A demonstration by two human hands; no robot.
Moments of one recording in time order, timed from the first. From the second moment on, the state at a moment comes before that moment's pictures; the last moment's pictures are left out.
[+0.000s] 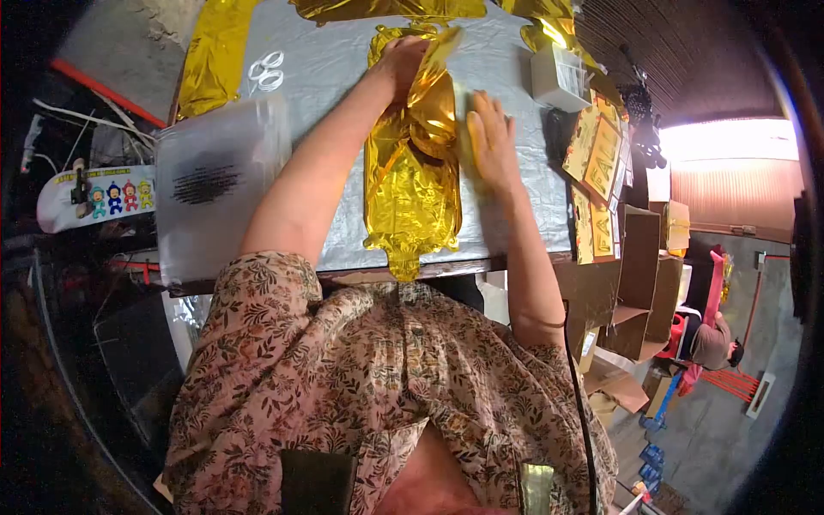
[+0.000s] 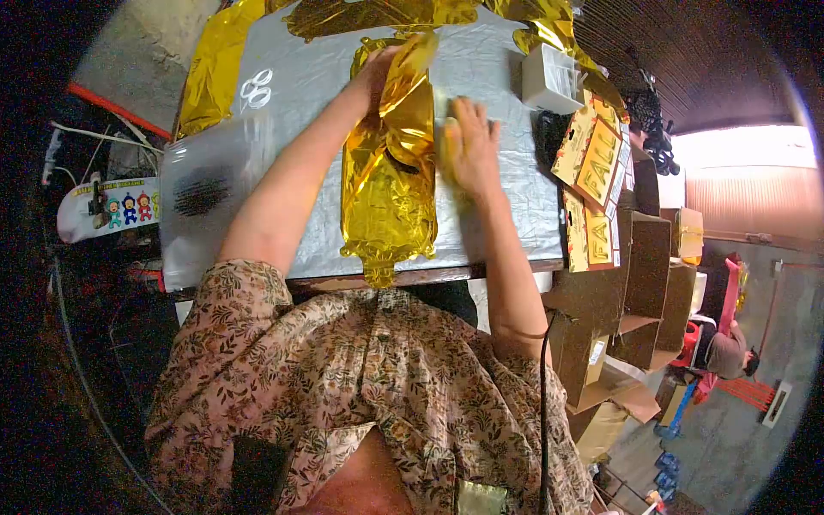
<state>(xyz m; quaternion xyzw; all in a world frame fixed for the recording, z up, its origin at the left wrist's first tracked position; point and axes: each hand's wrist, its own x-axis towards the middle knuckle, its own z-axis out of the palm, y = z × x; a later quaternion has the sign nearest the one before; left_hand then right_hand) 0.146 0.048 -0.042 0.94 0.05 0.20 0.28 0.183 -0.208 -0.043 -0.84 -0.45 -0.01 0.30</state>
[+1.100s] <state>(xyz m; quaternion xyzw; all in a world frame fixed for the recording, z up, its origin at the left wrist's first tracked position) 0.183 0.060 0.022 0.95 -0.12 0.02 0.30 0.110 -0.156 -0.042 -0.88 -0.44 -0.13 0.13</state>
